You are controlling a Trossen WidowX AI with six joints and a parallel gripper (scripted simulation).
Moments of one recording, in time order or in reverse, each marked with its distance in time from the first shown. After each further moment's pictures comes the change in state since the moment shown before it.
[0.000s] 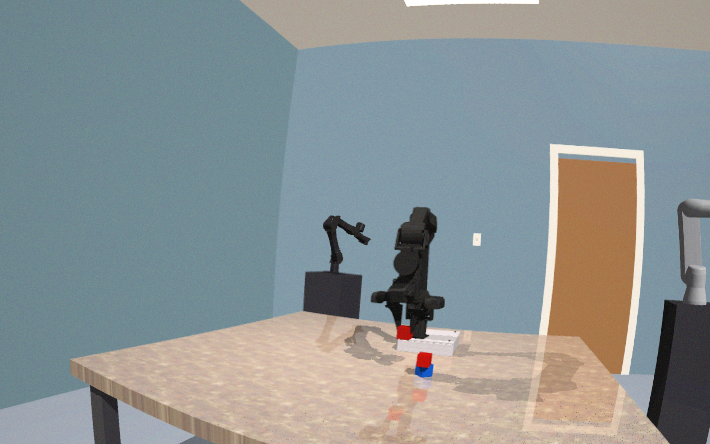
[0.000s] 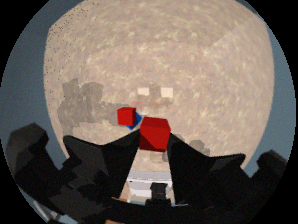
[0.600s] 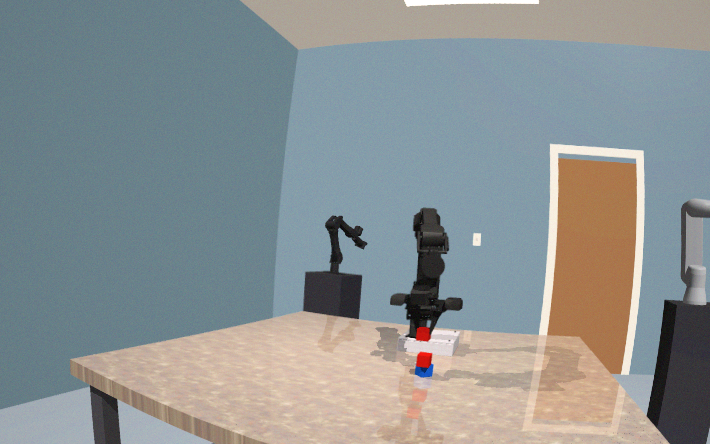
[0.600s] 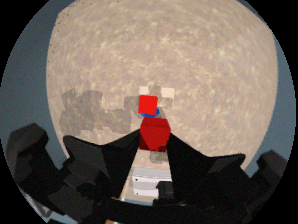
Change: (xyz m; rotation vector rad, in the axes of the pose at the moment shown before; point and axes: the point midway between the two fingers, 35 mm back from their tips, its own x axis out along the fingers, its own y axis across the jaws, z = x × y) arm 0.004 0.044 -0.031 -0.072 0.004 0.006
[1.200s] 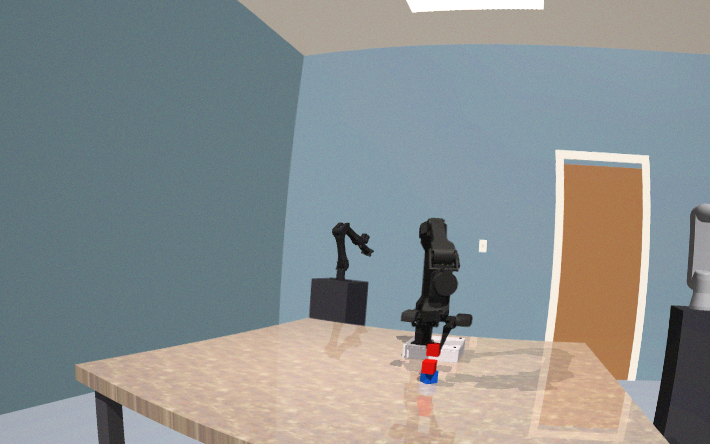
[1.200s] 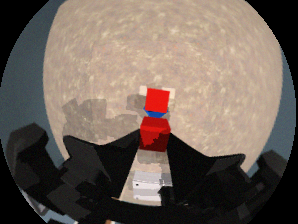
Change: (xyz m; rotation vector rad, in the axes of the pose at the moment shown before) arm 0.026 0.014 -0.013 -0.025 -0.001 0.002
